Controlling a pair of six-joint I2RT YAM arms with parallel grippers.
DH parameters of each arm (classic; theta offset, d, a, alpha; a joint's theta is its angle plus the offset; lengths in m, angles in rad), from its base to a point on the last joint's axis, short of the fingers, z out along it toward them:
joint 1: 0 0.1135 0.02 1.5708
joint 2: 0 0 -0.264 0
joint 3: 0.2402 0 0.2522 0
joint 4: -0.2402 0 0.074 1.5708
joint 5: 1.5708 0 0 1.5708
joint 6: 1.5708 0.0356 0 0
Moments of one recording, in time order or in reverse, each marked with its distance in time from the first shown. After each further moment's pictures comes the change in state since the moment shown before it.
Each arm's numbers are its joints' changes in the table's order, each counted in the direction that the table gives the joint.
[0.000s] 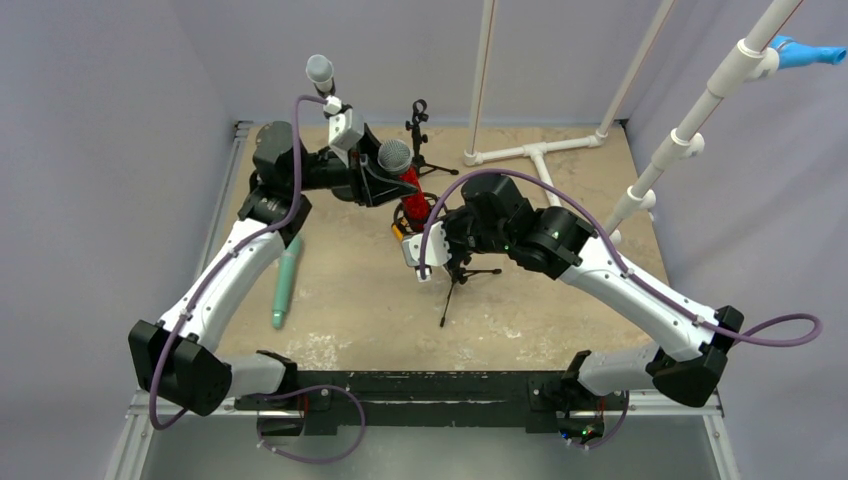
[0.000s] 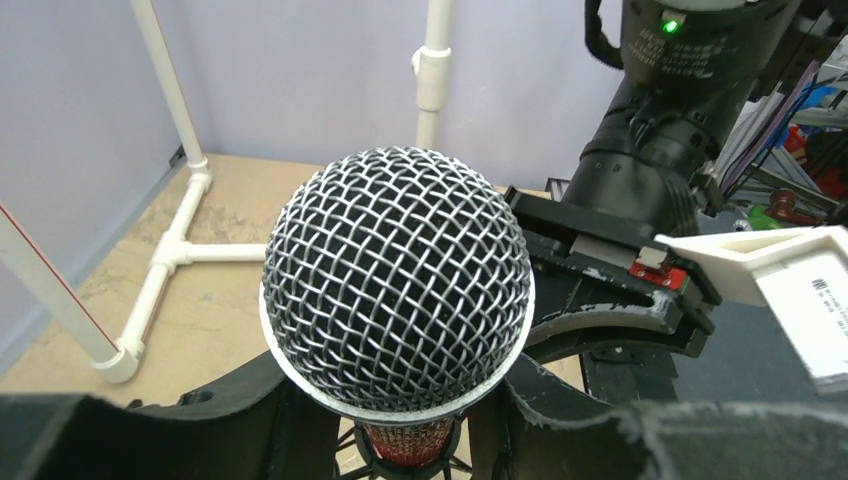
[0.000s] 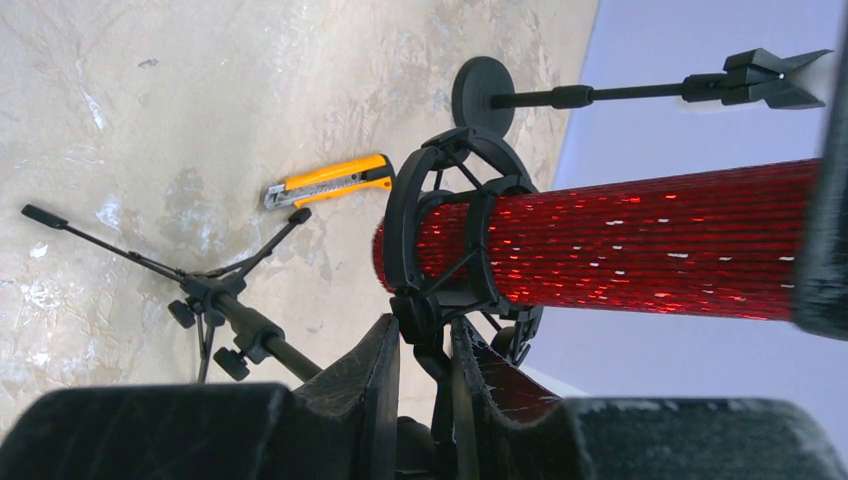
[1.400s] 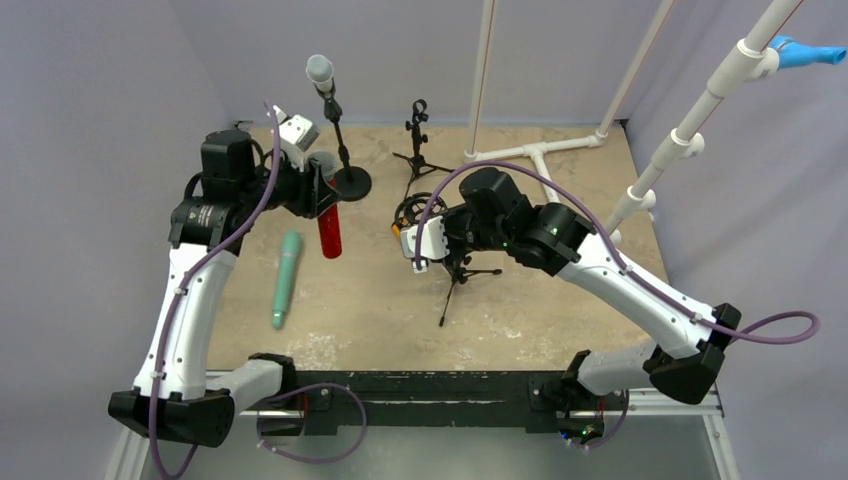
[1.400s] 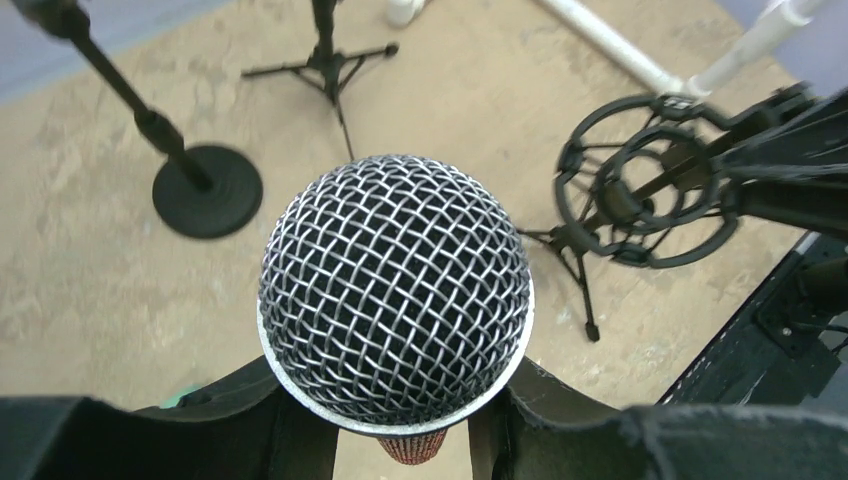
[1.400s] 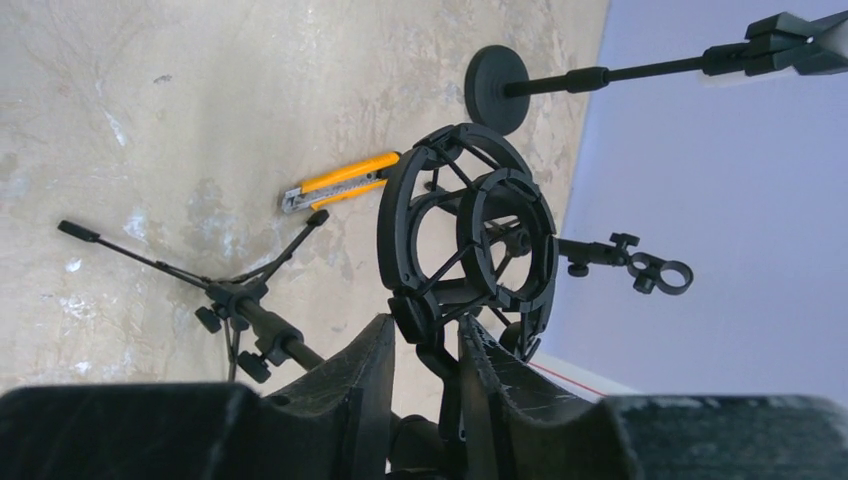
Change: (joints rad) left arm 0.243 0.181 0.209 -1.008 -0.514 0.333; right arm 0.000 -0.013 0.029 -0.014 0.002 0.072
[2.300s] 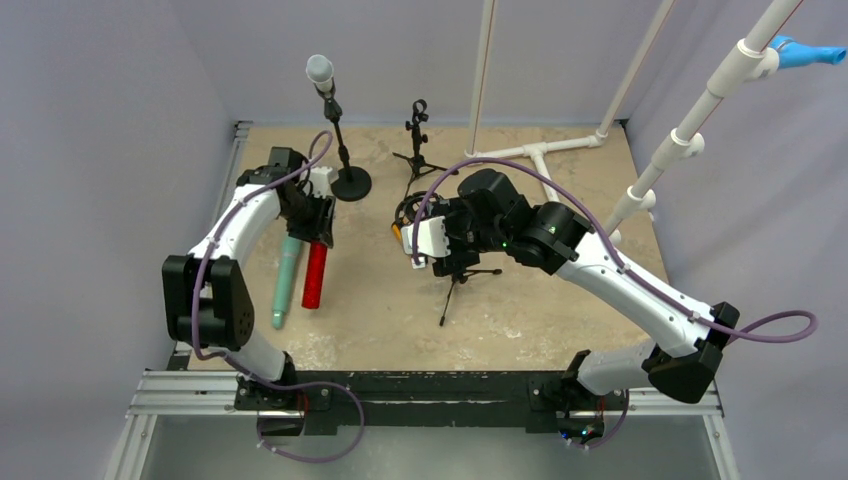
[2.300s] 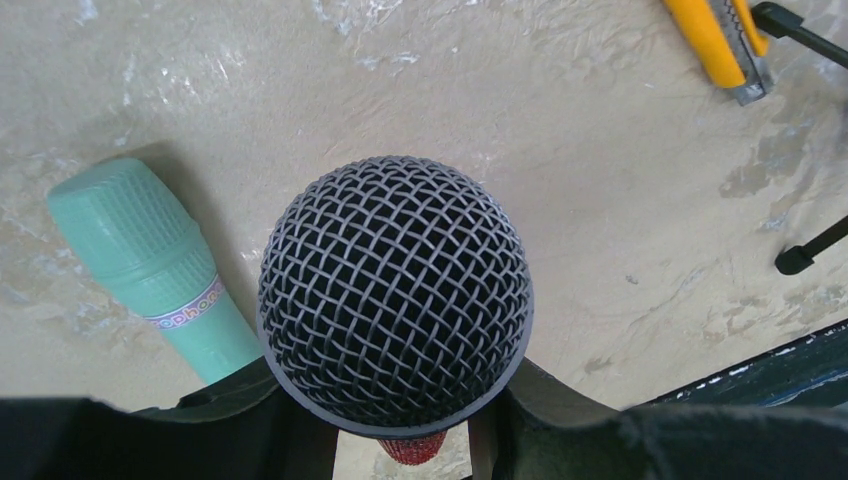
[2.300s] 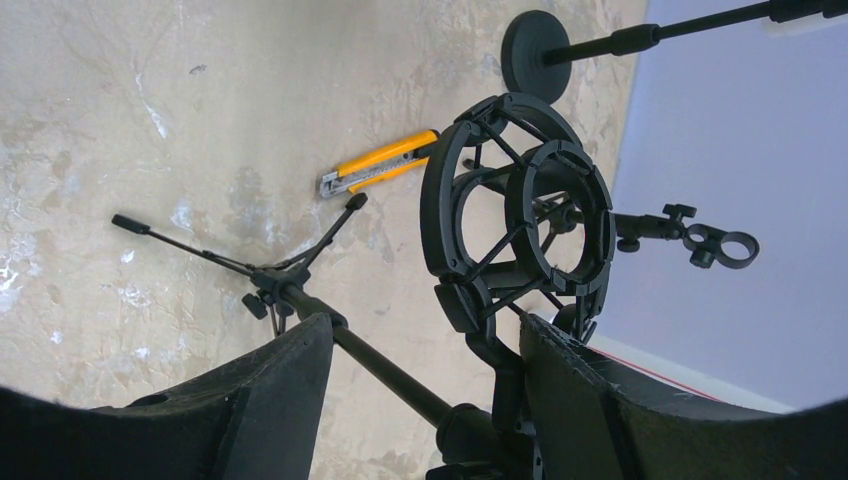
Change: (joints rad) left arm 0.050 -0.461 -0.156 -0.157 -0.317 0.022; right arm -0.005 -0.008 0.003 -0.055 0.012 0.091
